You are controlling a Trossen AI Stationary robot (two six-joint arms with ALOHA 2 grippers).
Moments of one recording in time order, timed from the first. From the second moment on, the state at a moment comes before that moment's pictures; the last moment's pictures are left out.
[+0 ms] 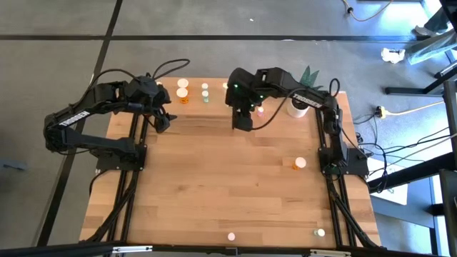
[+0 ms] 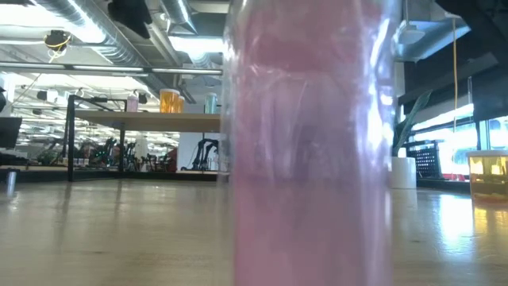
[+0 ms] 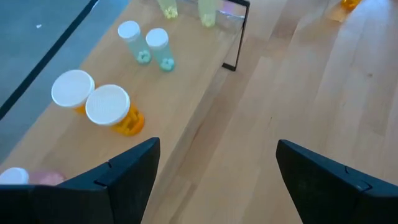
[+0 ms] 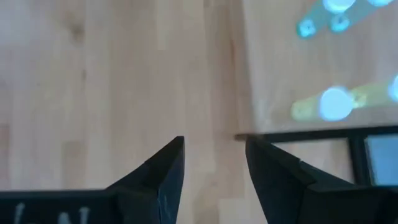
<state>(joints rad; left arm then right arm) 0.36 0.99 1.34 -1.19 -0.12 -0.08 -0.24 2.03 2.35 -1.39 -0.11 -0.14</state>
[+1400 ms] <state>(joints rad) -0.02 1.02 1.34 -1.05 0.02 0.03 0.18 1.86 2.35 -1.57 0.19 0.38</state>
